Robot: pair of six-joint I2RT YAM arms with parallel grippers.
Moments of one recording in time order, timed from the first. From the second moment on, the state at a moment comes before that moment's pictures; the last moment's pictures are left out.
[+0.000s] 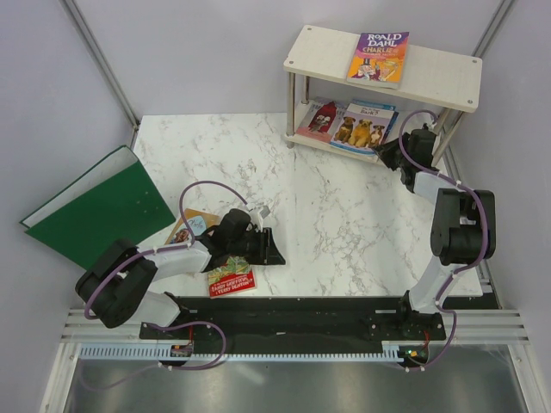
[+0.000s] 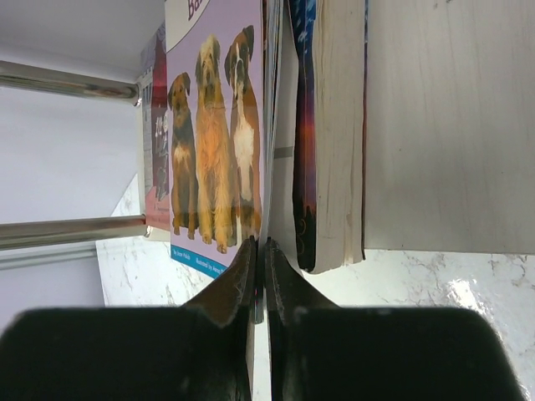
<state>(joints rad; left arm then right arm) -0.70 1.39 0.48 0.20 0.43 -0.67 -0.09 1.82 1.10 0.28 -0.22 0.91</state>
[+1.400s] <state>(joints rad) -0.71 1.39 0.48 0.20 0.43 -0.67 -0.08 1.63 1.05 0.25 -0.11 0.83</state>
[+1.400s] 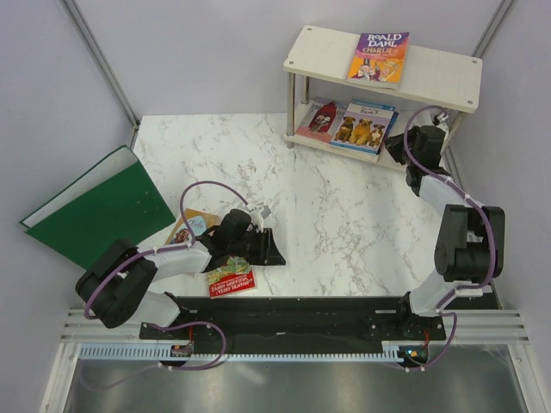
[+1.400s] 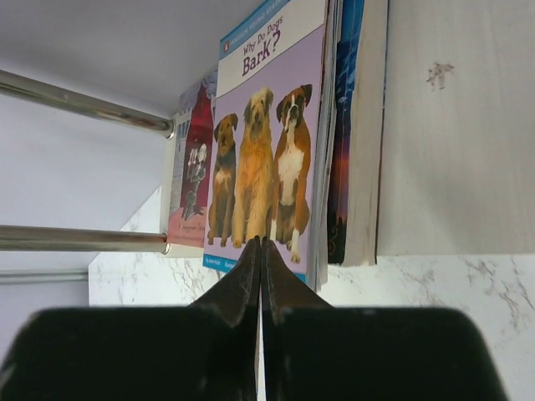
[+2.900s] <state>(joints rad) -0.72 1.41 0.49 0.20 0.43 -0.67 -0.01 1.96 1.32 0.17 -0.08 0.92</state>
